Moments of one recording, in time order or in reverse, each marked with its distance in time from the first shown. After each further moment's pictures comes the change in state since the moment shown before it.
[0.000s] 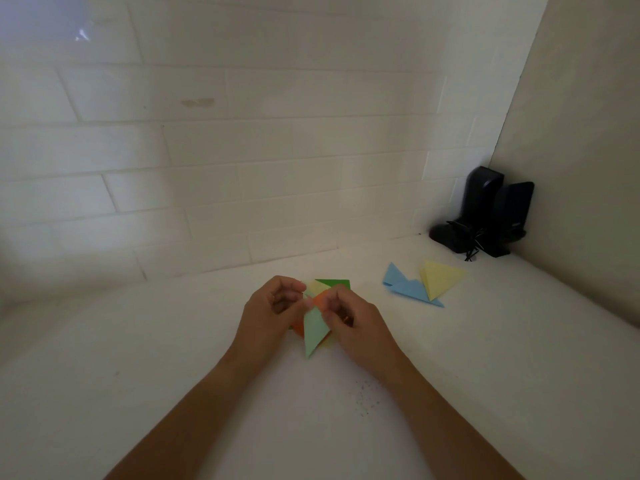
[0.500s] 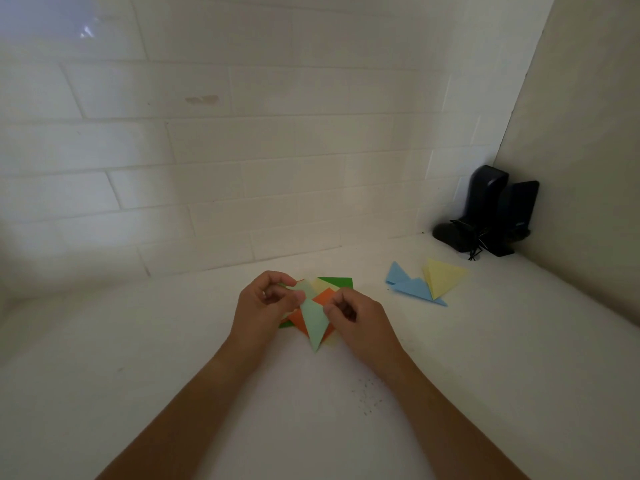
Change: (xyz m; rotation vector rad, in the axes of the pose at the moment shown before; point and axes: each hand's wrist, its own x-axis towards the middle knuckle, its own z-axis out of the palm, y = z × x) left_hand 0.000 0.007 -0.007 -0.157 0.086 -0.060; right_hand 0.002 -0.004 0.002 -0.038 0.048 0.065
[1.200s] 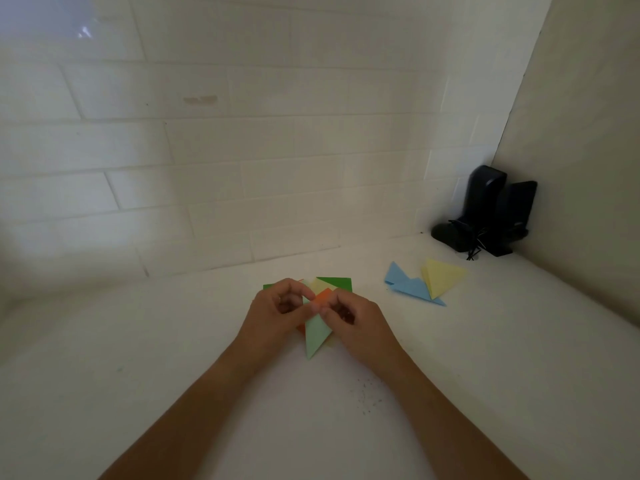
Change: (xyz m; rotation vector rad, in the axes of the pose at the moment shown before) left_hand -0.002 -0.003 0.006 0.140 -0.211 0.076; right_hand -0.002 -0.003 -0.003 0.078 -0.064 -0.068
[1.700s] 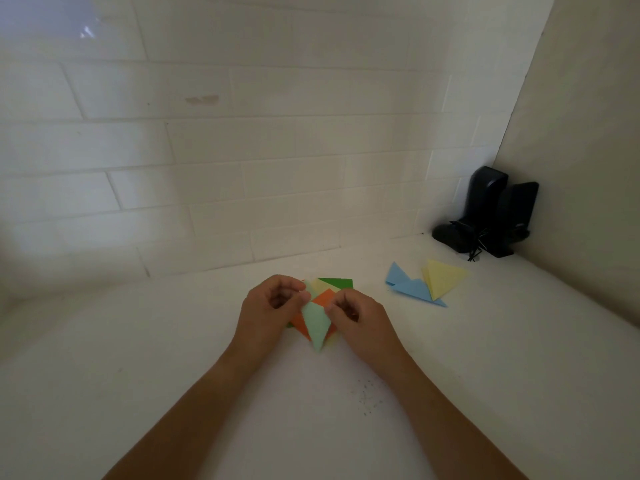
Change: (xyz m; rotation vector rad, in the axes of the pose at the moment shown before) left_hand 0.002 -0.002 -0.004 0.043 0.159 -0.012; right_hand 0.001 0.003 -0.001 -0.020 0.069 0.107
